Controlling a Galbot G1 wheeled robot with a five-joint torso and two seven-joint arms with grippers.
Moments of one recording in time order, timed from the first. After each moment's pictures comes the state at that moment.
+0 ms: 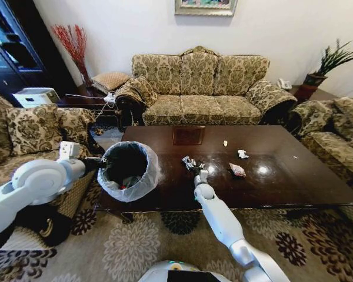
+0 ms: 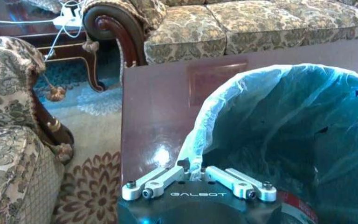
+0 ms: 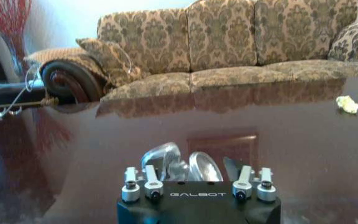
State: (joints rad) left arm 1.61 -0.19 -1.02 -2.22 -1.63 0.61 -0.52; right arm -0.72 1.46 0.10 1.11 0.37 0.03 0.23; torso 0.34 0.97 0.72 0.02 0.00
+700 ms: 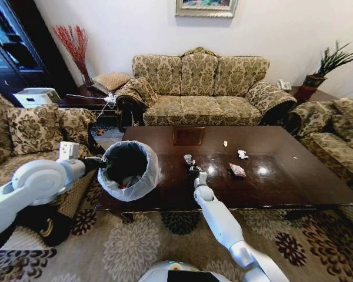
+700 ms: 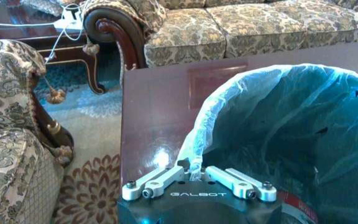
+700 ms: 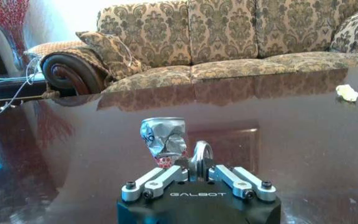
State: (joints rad) left arm 1.61 -0.19 -1.02 -2.22 -1.63 0.60 -0.52; right arm -0.75 1.46 0.10 1.13 0.38 0.01 0.22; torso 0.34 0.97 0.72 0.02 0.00
